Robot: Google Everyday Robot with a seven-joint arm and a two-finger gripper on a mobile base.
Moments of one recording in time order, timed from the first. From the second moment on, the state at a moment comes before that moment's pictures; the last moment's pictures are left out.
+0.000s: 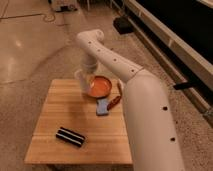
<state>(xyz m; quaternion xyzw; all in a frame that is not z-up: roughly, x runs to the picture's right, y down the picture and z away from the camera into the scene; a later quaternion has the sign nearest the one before) -0.082 -0.054 0.829 -0.31 -0.18 -0.26 0.90</state>
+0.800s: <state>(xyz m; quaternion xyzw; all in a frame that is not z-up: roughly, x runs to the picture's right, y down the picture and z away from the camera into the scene) -0.050 -0.050 0.873 -0.32 -0.17 -0.21 0.91</state>
